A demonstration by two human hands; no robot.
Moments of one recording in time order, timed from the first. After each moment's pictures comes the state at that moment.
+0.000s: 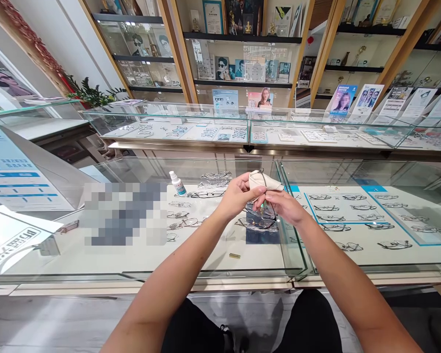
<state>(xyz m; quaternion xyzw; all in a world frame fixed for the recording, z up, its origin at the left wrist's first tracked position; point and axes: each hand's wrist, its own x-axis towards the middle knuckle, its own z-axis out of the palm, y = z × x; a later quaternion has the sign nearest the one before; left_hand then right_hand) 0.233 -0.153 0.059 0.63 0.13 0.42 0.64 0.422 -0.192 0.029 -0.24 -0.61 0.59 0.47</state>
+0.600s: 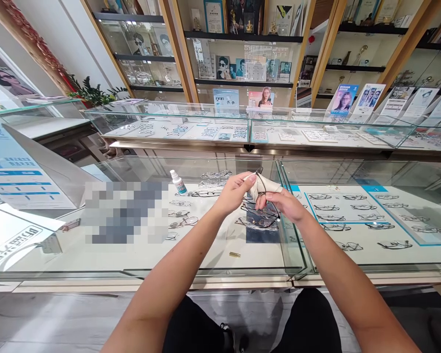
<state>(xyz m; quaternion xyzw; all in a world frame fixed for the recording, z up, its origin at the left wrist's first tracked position) 0.226 -0.140 0.059 0.69 0.14 0.43 0.57 0.426 -0.188 0.028 -0.27 -0.63 0.55 0.47</state>
